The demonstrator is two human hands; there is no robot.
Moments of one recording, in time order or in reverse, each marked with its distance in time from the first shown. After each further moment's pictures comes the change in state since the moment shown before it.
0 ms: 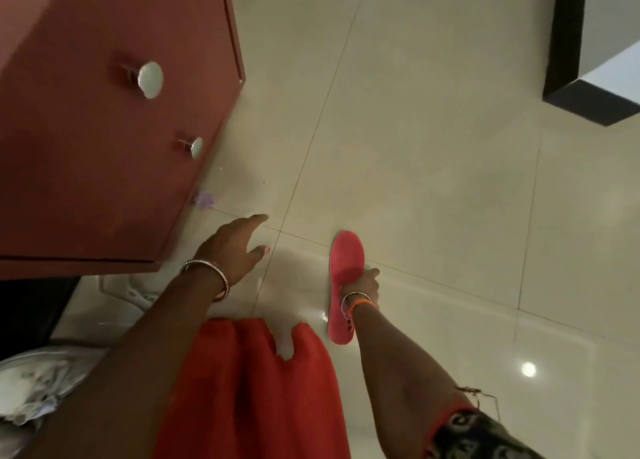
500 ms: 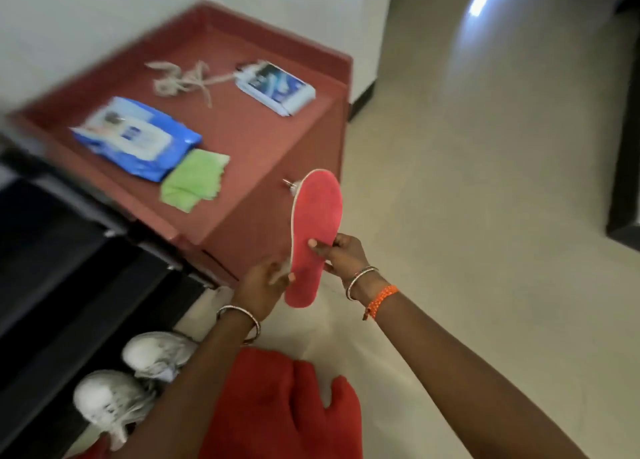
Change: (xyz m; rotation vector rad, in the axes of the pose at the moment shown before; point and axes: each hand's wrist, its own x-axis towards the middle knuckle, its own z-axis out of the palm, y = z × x) left_hand -0.117 0.055 -0.092 -0.600 0.434 -0.244; right_hand -0.231 -0.159 -0.097 0.456 -0.716 -0.769
